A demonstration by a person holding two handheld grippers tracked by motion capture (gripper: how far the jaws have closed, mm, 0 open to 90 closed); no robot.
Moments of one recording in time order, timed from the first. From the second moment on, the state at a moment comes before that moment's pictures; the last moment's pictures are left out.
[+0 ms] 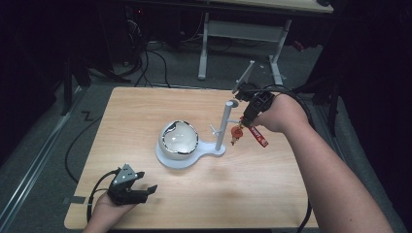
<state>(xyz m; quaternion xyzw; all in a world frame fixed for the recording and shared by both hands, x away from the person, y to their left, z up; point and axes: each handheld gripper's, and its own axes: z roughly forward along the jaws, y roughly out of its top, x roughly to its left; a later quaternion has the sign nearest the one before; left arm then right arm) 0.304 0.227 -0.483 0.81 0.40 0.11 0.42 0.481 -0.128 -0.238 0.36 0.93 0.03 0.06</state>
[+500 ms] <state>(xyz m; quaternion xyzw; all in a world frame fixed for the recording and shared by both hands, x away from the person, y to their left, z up) 0.303 0.227 -0.483 0.81 0.40 0.11 0.42 0.486 -0.126 -0.234 0.36 0.93 0.03 0.08</state>
